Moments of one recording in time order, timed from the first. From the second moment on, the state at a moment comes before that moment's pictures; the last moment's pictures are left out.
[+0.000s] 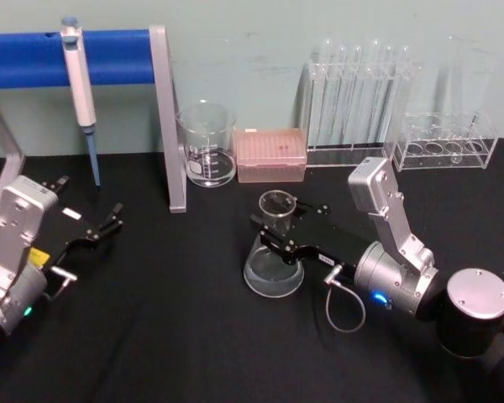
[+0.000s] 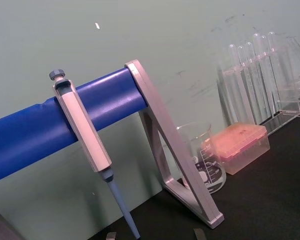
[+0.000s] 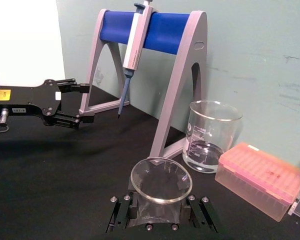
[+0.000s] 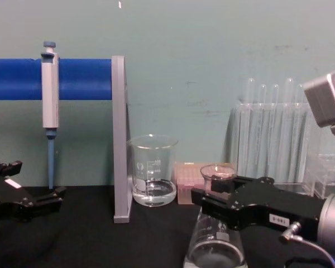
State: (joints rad) left arm -0.20 0.60 0.45 -1.41 -0.25 -0.12 0.03; right arm 0.32 0.32 -0.47 -1.31 0.29 -0.08 0.49
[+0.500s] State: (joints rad) left arm -0.20 0.60 0.45 -1.41 -0.25 -0.12 0.03; right arm 0.32 0.32 -0.46 -1.31 0.29 -0.08 0.49
